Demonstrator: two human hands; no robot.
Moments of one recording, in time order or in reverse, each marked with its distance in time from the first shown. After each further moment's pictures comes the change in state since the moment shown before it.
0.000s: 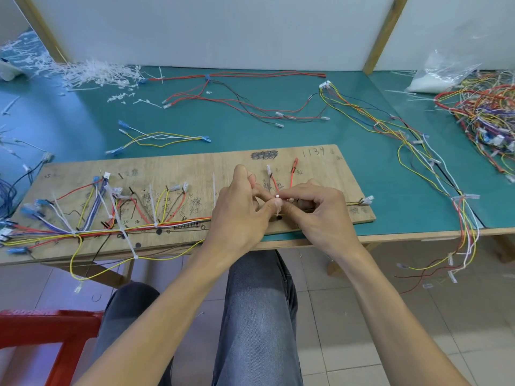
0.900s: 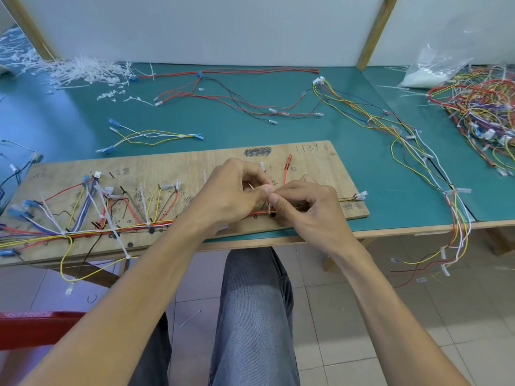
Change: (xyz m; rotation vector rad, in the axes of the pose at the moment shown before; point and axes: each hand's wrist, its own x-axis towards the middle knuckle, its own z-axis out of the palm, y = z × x) left_hand 0.034 0.008 -0.019 0.069 -0.248 0.010; right_hand 0.002 0.002 -0.001 -0.088 -0.079 -0.137
